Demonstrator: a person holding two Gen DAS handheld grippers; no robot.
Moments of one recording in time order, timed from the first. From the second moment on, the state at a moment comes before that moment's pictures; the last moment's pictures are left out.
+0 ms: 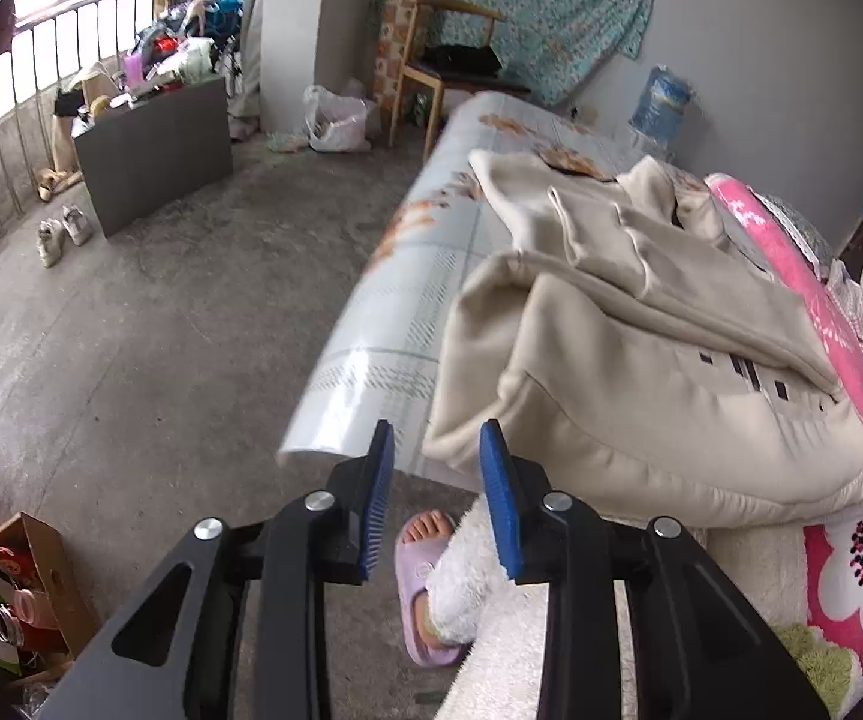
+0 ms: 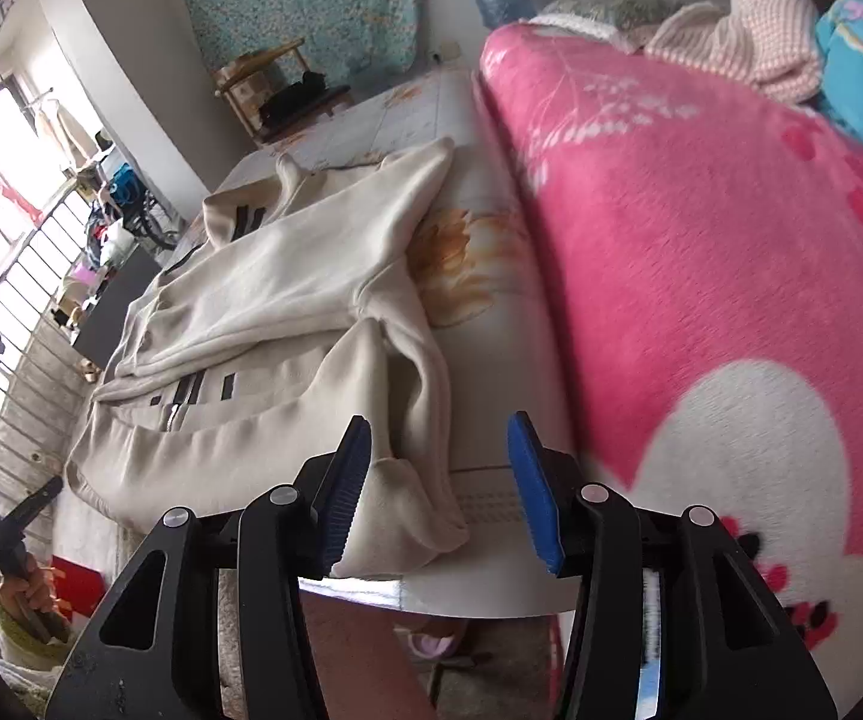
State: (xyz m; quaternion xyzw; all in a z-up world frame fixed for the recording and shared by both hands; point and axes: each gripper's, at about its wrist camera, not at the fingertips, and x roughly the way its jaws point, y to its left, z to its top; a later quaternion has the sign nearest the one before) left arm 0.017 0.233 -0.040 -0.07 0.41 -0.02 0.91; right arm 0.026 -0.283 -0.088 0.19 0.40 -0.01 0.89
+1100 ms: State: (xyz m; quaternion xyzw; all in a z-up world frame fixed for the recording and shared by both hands) left arm 0.073 0.137 -0.030 0.00 0.35 -0.09 0.93; right arm 0.085 -0.157 -0.068 0.01 0.41 0.01 0.91
